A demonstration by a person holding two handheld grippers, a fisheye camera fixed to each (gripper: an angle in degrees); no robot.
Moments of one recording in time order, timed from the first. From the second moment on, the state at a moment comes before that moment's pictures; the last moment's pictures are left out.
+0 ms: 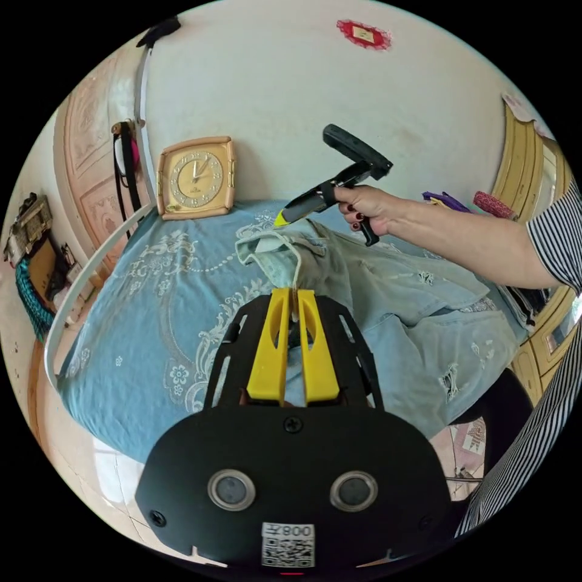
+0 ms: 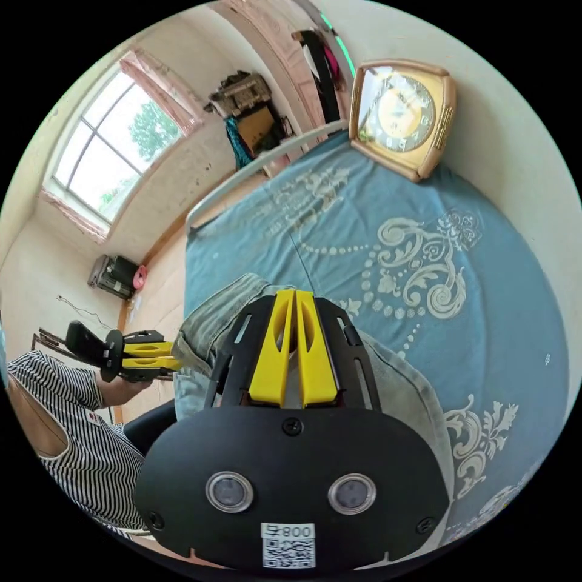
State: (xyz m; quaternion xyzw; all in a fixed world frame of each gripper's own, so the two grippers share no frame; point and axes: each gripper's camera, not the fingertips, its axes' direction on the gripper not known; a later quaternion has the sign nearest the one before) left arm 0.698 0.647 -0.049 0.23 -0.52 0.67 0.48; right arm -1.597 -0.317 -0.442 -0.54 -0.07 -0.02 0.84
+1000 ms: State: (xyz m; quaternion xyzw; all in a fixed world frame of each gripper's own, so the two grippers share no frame) left arm 0.496 0.606 -0.407 0.31 -0.33 0.40 0.80; right arm -1.808 -0.246 -0.436 -0.66 -0.09 -0.02 0.74
